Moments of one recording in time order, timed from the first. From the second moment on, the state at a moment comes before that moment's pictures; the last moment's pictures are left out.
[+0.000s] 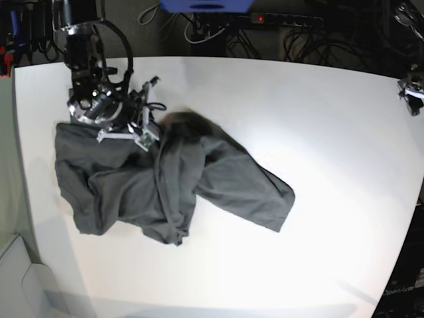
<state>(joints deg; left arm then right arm) 16.3 -10.7 -54.6 108.1 -20.3 -21.6 54.8 -7.9 11.3 -4.6 96.8 0.5 39.3 -55.4</state>
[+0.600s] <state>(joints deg) 16.0 -10.8 -52.8 108.1 -20.6 -21.6 54.5 -13.8 18.5 -7.9 113.6 -0.9 40.1 -69.5</state>
